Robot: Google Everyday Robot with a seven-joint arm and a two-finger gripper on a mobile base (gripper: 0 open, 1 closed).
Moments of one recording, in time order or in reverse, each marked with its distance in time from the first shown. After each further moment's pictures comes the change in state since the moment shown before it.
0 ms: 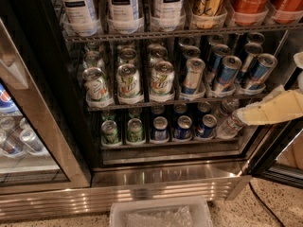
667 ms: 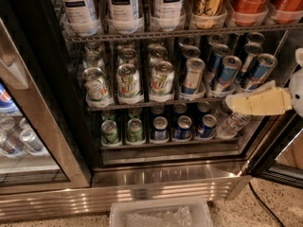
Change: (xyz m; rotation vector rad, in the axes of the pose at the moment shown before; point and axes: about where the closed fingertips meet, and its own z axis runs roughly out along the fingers) arm -0.020 -0.006 0.010 0.129 -0.205 0.079
